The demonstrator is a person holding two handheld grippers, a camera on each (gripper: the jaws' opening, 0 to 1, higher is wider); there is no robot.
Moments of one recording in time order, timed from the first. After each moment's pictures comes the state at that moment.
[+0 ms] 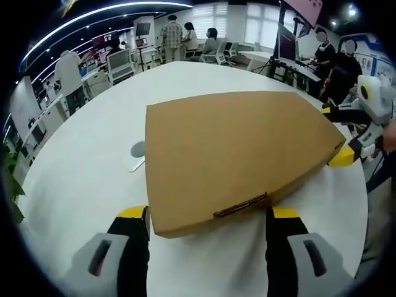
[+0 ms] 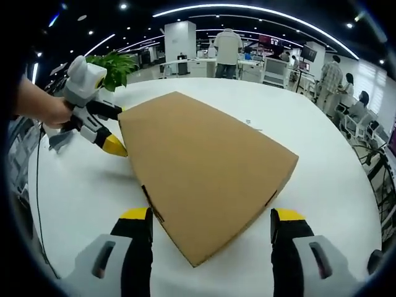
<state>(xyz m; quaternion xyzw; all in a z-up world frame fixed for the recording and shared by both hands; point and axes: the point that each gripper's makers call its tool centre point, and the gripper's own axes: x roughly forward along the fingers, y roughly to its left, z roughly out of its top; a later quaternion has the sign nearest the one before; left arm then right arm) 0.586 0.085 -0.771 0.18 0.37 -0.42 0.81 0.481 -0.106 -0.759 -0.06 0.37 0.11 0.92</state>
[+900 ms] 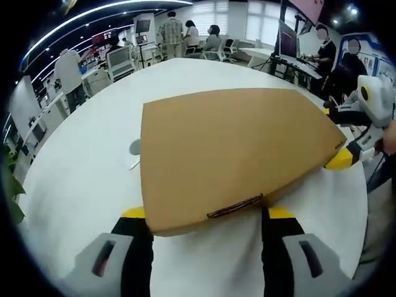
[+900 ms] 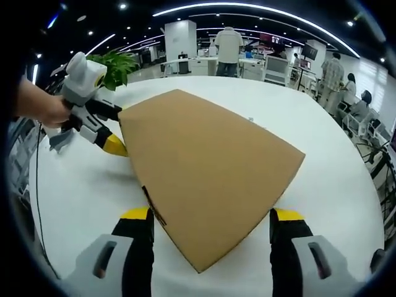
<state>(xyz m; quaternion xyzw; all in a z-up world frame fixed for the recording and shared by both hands) 0.583 0.085 -0.773 0.18 0.39 -0.41 0.81 0.482 -0.101 -0.763 -0.05 0.37 0.12 0.92</state>
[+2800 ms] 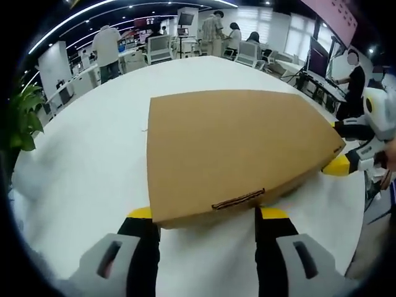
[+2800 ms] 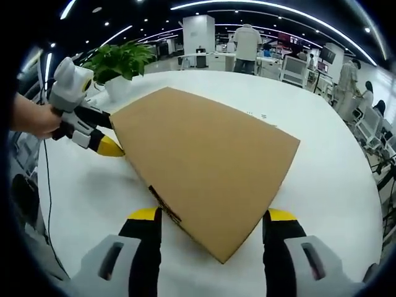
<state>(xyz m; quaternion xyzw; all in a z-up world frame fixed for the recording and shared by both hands) 0.521 0.106 -0.773 0.10 0.41 -0.30 0.86 0.465 -0.103 -0.765 -0.07 0.39 0.18 0.90</state>
